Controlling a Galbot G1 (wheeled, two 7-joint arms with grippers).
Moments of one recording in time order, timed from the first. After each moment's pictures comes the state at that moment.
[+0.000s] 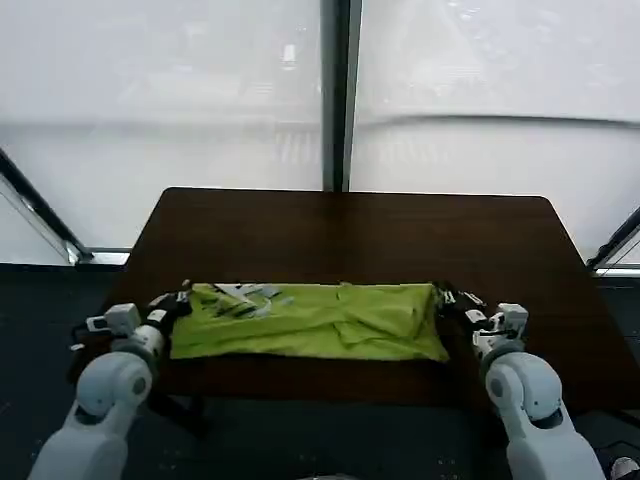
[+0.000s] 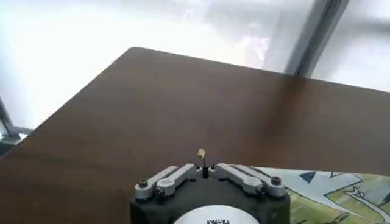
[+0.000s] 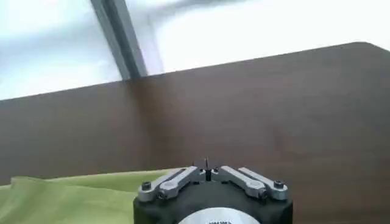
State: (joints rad) left arm 1.38 -1.11 -0.60 -1.94 -0.69 0.49 -0.20; right arm -1.38 1.20 0.58 1.99 0.50 -0.42 0.04
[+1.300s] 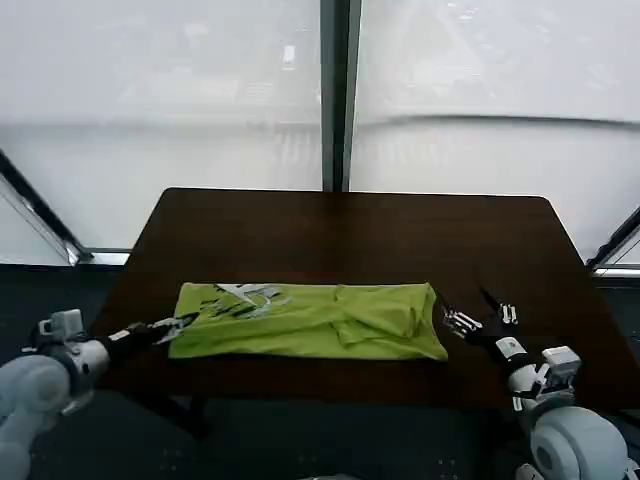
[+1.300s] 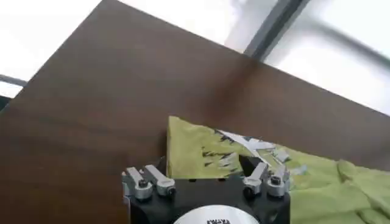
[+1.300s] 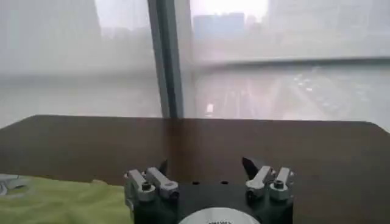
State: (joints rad) left arm 1.58 -0.81 -0.81 -1.96 -1.17 0.74 0.05; right arm -1.71 1.09 0.73 2.27 0.56 -0.33 0.01
